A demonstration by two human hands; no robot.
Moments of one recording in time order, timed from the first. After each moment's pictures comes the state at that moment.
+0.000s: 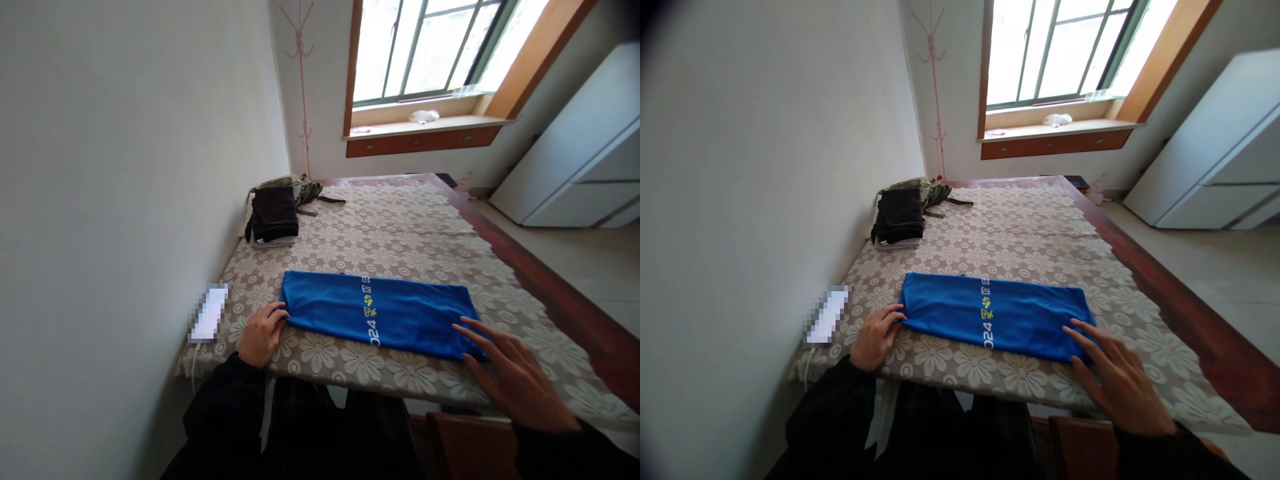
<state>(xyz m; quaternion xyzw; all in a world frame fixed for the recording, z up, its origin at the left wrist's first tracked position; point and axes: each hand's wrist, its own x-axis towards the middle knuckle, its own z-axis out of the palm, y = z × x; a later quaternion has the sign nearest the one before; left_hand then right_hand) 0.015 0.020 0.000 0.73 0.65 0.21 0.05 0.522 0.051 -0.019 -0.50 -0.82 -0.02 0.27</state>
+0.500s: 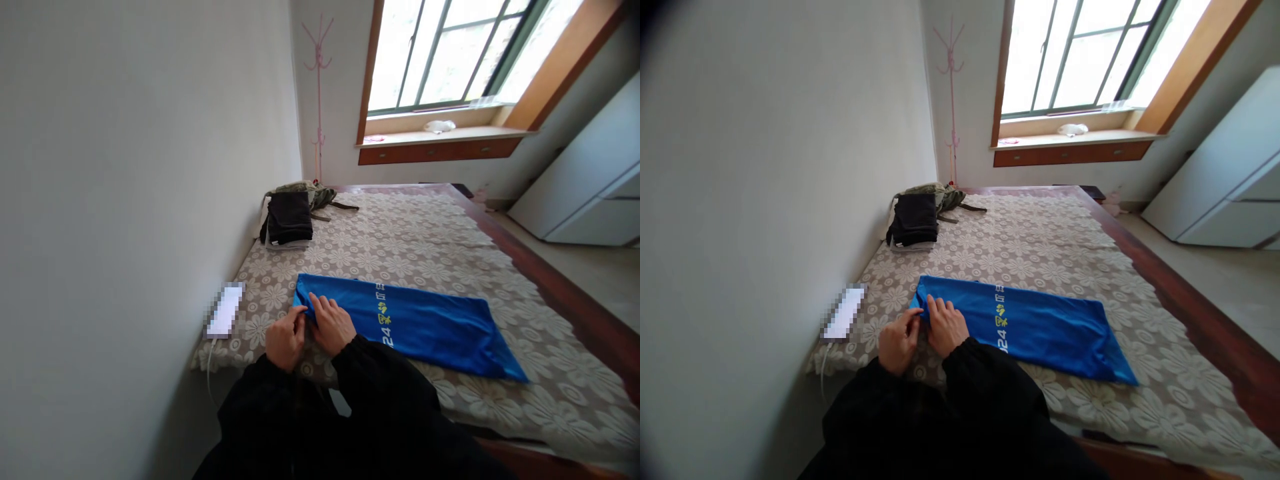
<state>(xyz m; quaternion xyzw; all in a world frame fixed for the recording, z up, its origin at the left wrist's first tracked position) 0.056 0.014 0.008 0.60 0.74 0.29 0.08 0.193 0.083 0.024 -0.44 -0.89 0.13 0.09</state>
